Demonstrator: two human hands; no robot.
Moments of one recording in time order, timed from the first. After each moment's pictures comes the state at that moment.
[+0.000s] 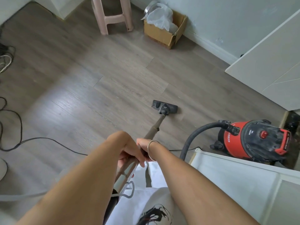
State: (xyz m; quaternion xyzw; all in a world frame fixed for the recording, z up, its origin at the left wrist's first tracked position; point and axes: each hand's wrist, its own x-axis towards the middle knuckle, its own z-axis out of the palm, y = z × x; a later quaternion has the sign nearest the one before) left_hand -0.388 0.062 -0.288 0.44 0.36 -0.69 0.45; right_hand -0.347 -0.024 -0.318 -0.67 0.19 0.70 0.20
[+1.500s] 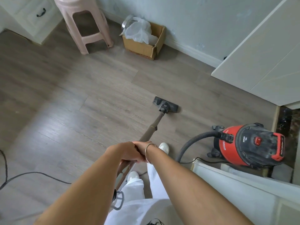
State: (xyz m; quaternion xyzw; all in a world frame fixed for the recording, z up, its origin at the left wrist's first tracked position) left_hand -0.274 0.074 -0.313 0.67 0.34 -0.52 0.40; right_hand -0.230 -0.003 -0.333 -0.66 0.26 0.62 0.34
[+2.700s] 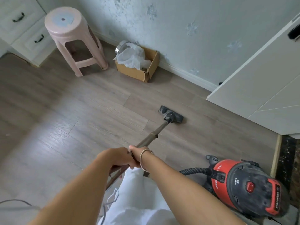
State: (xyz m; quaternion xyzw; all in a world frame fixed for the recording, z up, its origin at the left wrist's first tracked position) left_hand -0.059 0.082 -0.306 0.68 0.34 -0.52 0.40; right_hand -0.012 -0.012 -0.333 -0.68 0.22 0.61 0.34
